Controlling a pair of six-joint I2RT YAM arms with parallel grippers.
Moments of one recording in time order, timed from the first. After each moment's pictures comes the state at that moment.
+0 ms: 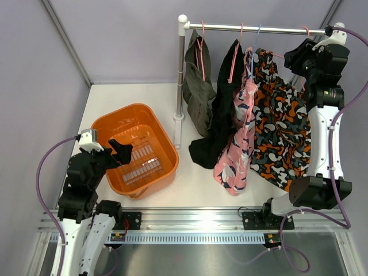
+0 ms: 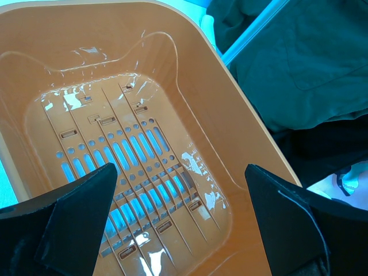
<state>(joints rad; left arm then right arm) -0.13 0.36 0.73 -0.63 0.06 -0.42 -0.18 1.48 1.75 -0.36 -0.18 0.34</state>
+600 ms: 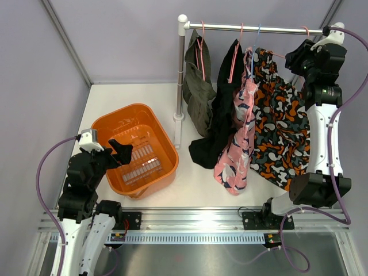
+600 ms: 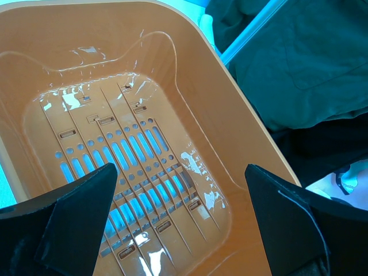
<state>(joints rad) -0.13 0.36 0.73 -0.63 0.06 -0.42 -0.17 1.49 1.75 -0.36 -0.14 0.30</state>
